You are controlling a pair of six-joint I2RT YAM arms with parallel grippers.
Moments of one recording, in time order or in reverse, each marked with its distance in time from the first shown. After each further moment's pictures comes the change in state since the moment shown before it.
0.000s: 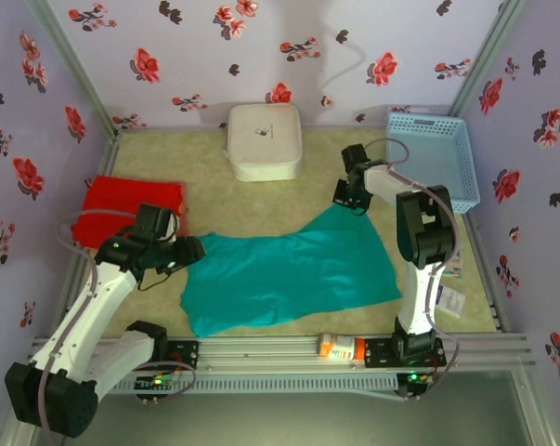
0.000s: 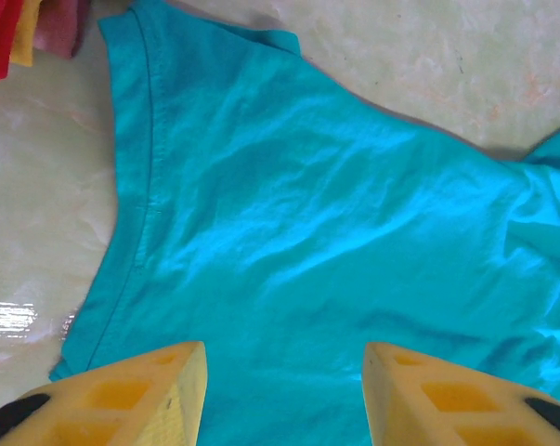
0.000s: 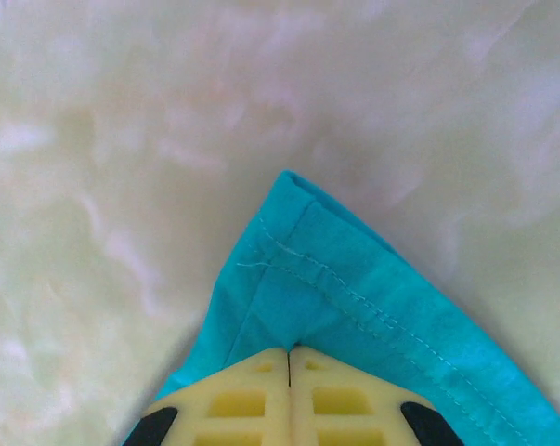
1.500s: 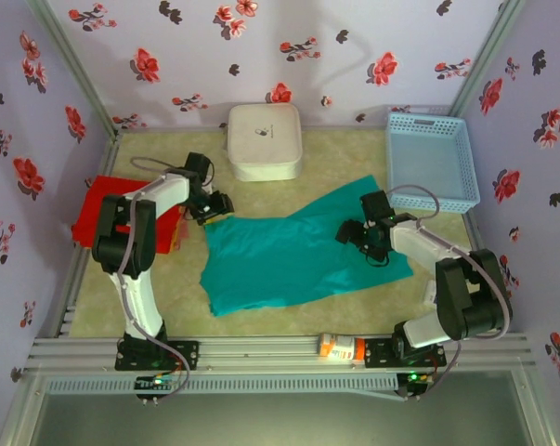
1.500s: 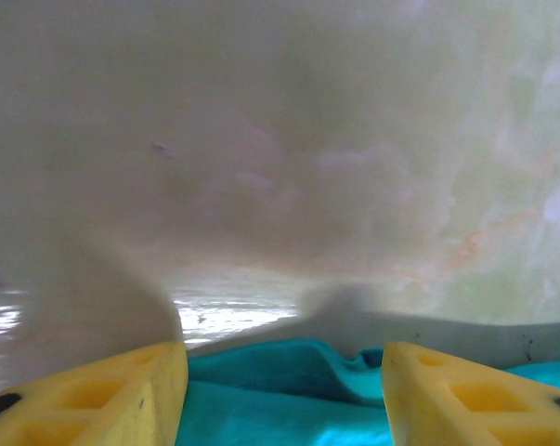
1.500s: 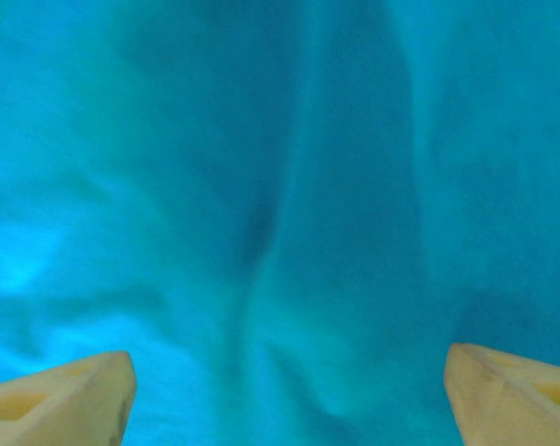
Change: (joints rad) left arm 0.047 1.015 0.491 0.311 0.082 0.135; right arm 0.043 -0.582 -0.699 0.140 -0.089 0.164
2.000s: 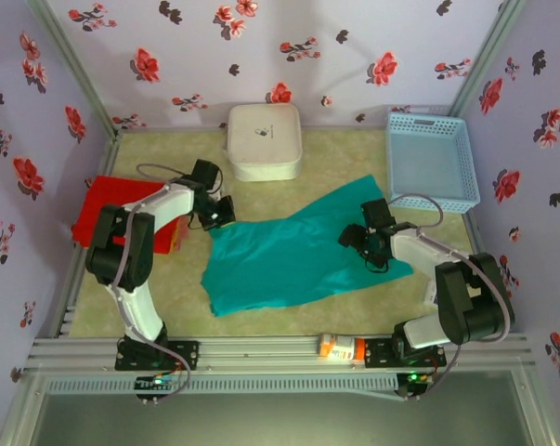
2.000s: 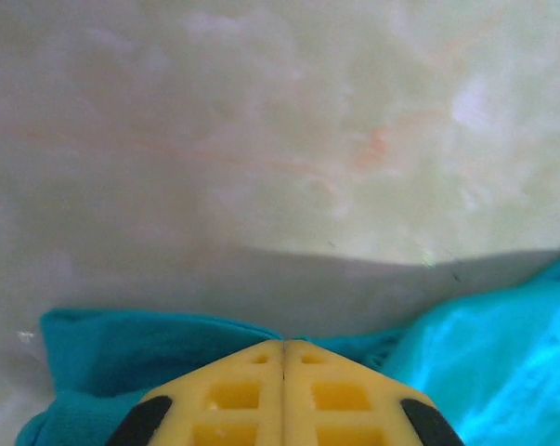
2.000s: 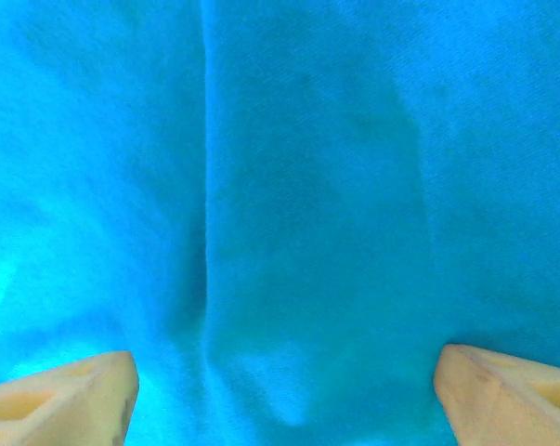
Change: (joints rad) left arm -0.083 -0.140 -0.129 0.080 0.034 -0.069; right arm 0.000 -0.021 -0.072 0.099 0.037 0.096
